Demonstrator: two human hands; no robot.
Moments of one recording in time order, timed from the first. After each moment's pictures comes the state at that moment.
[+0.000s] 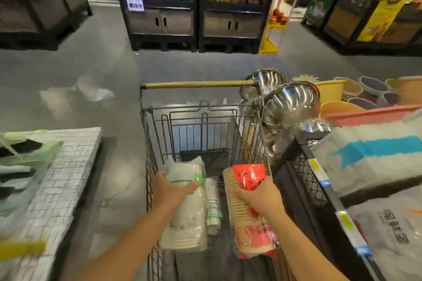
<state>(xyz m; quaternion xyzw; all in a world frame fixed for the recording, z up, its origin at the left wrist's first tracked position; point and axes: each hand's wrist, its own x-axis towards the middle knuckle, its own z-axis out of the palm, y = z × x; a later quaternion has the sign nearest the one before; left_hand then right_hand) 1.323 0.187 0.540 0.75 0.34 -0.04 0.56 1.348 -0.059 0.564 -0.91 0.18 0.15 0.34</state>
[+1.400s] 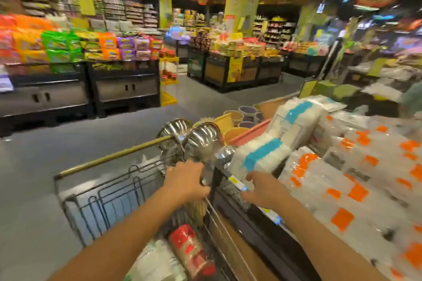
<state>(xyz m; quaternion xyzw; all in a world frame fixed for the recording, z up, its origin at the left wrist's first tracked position) 1.354 0.088 0.783 0.95 -0.28 -0.09 0.10 1.256 -0.113 0.777 -0.96 0.21 0.07 0.15</state>
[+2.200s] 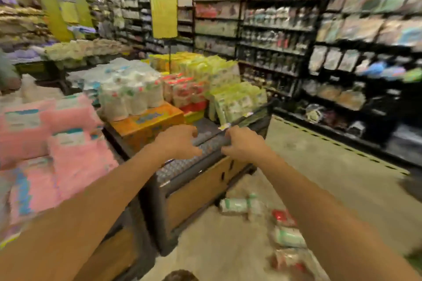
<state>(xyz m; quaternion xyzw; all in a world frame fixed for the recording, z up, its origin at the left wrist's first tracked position) 0.467 -0.179 0.852 0.40 -0.91 -0.13 -0.01 0.288 -0.094 0.833 -0.57 0.81 -0.09 0.10</state>
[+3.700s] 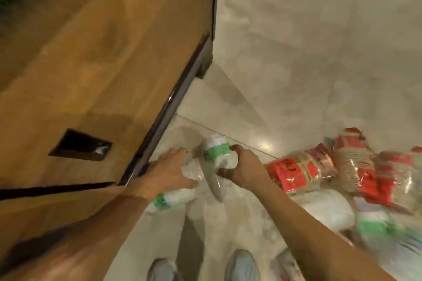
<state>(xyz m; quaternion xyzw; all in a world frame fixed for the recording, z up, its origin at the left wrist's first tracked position) -0.163 -0.561 -0.044 0.29 -0.83 -0.31 -0.36 -0.294 -0.385 -0.050 -0.20 0.87 -0.14 0.43</state>
